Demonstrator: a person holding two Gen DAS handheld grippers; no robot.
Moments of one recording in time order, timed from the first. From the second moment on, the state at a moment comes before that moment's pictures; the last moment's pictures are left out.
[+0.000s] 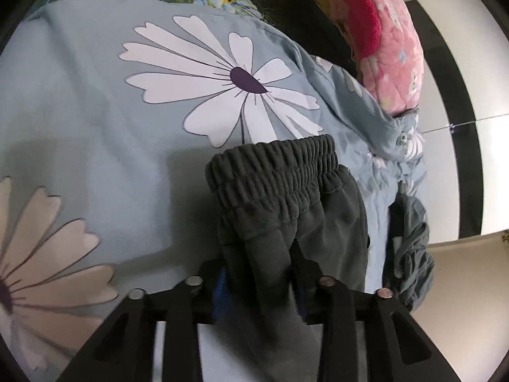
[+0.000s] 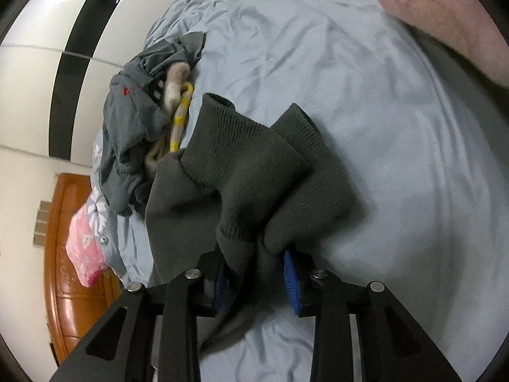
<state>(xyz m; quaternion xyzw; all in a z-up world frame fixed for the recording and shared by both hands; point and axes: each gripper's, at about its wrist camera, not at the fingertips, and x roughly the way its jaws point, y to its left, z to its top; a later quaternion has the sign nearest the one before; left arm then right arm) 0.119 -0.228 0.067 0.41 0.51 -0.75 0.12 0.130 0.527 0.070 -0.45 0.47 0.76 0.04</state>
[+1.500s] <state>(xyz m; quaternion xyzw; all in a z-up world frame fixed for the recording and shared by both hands) 0.039 0.038 0.118 0.59 0.13 -0.79 0.05 0.111 0.503 0.102 -0.41 0.34 0.84 0.04</state>
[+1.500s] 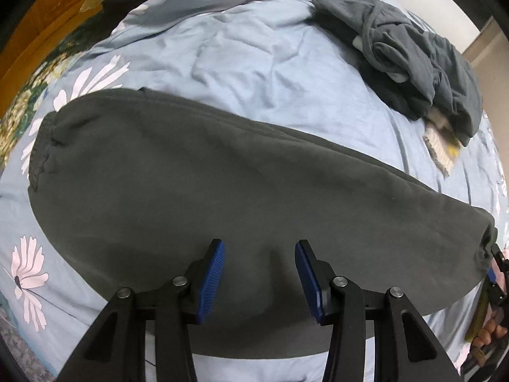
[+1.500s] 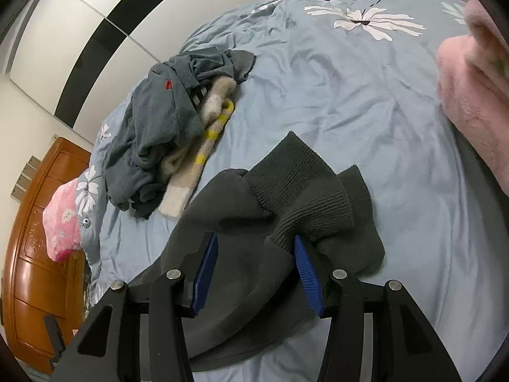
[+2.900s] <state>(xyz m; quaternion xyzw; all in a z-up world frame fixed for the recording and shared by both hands) 0.086 0.017 0.130 0.58 0.17 -0.79 0.04 0.147 0.523 0.093 -0.42 0.34 0.84 0.06</state>
